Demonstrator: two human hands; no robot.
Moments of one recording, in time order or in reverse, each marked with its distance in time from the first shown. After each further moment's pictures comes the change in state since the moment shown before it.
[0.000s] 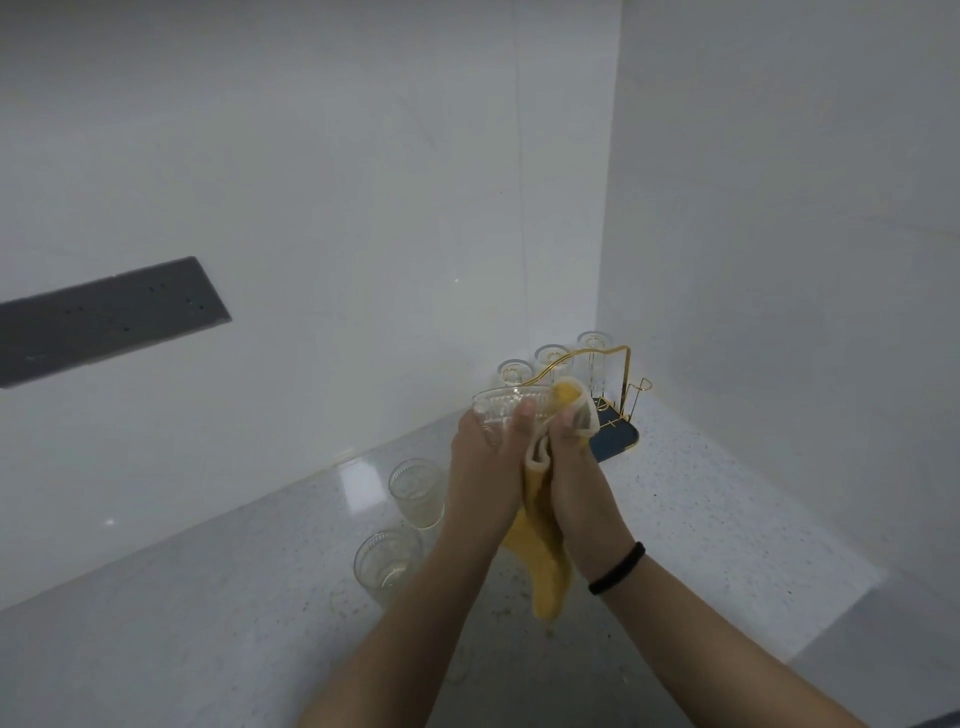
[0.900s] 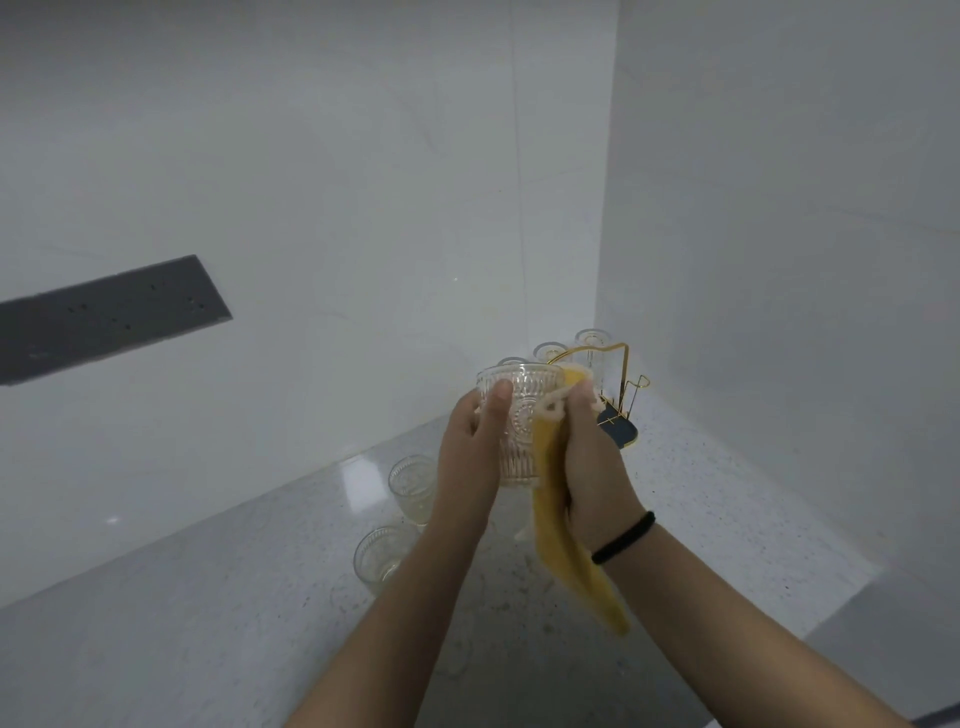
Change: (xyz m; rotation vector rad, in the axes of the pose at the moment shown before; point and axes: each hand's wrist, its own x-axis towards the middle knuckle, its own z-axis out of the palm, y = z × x) left_hand 0.003 0.002 -0.001 -0.111 -0.023 -0.046; right_hand 0.008 -0.018 -0.002 0.219 0.052 0.169
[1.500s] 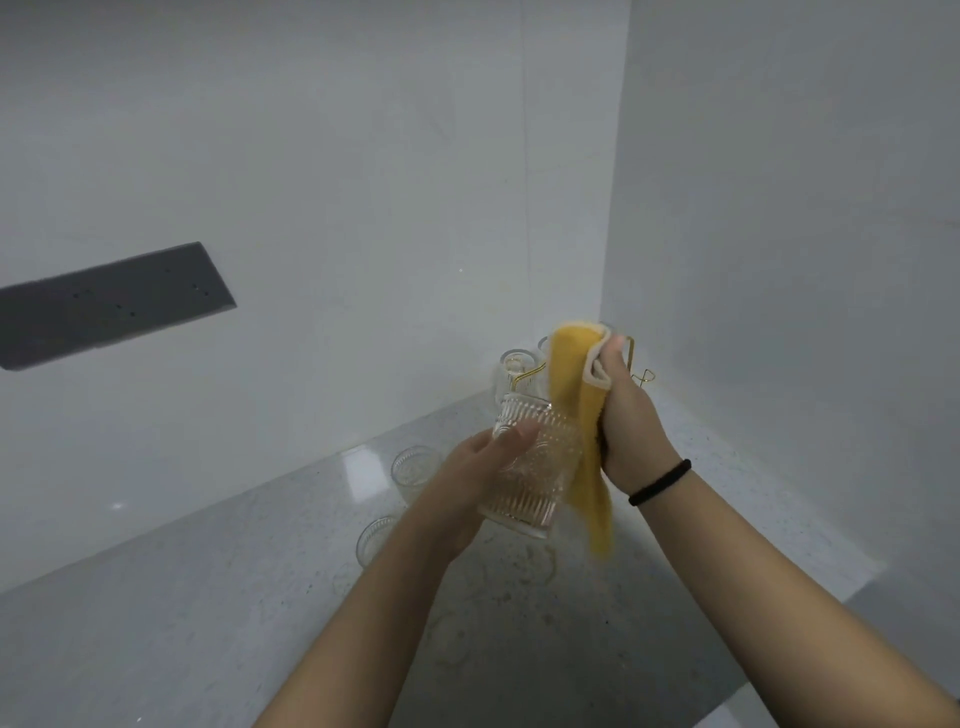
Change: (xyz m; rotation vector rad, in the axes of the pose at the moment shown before) left_hand -0.011 -0.006 -0.028 -0.136 -0.391 -0.301; right_hand 0.010 -0.040 -0.014 -0.166 -0.009 -0.024
